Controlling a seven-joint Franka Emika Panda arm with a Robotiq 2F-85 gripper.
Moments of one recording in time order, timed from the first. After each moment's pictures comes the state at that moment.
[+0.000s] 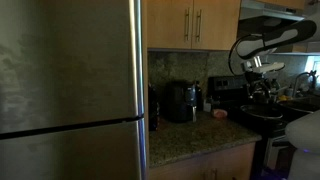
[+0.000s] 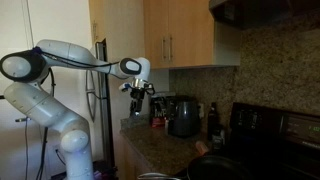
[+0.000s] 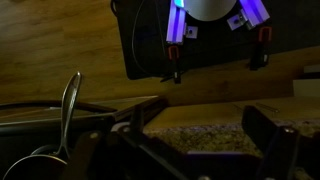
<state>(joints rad) -0.12 -0.68 0.00 -2.44 -0.19 1.47 0.07</state>
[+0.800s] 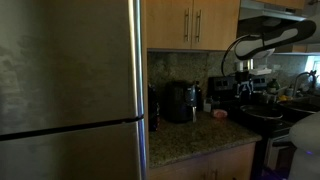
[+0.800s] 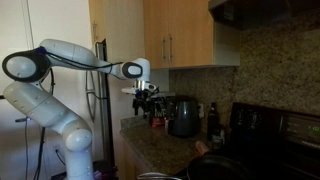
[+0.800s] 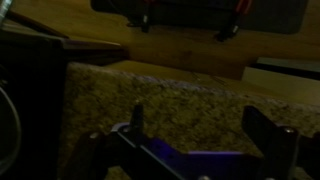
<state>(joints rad) 0.02 -0.65 -0.08 -2.46 -0.10 1.72 -0.16</state>
